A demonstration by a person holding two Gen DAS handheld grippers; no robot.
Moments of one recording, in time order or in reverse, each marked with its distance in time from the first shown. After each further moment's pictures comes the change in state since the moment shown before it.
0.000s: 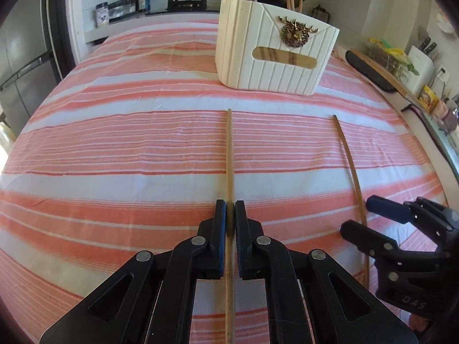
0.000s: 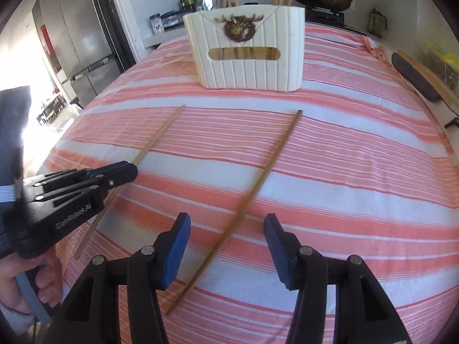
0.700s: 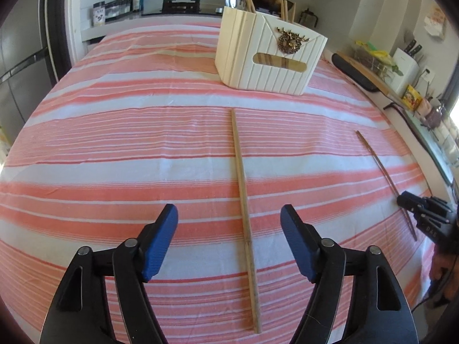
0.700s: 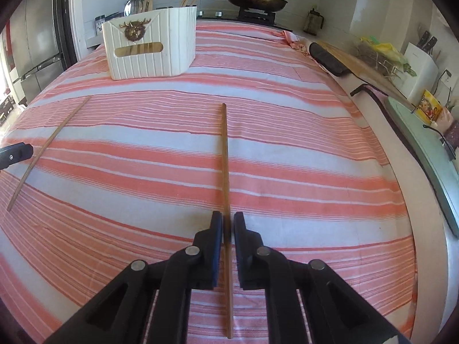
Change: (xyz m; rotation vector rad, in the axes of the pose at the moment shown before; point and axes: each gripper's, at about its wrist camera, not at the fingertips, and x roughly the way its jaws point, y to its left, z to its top) left arm -0.027 0.026 -0.011 0.022 0.000 -0.082; right arm -0.060 -0.097 -0.059 0.084 -0.024 -0.265
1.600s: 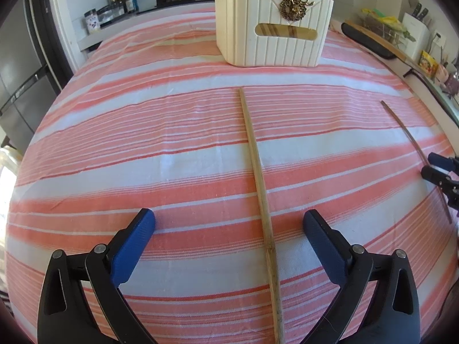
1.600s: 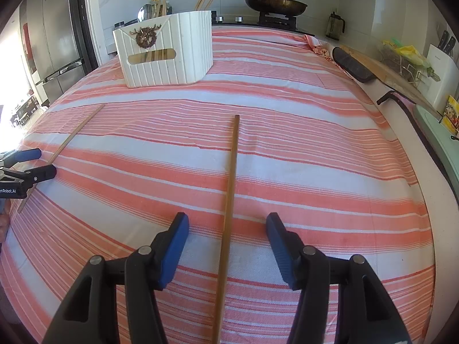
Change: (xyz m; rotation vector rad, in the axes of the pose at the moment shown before) left arm 0.027 -0.009 0.001 0.110 0.080 0.121; right arm 0.024 -0.009 0.014 -0.039 -0.023 0.131
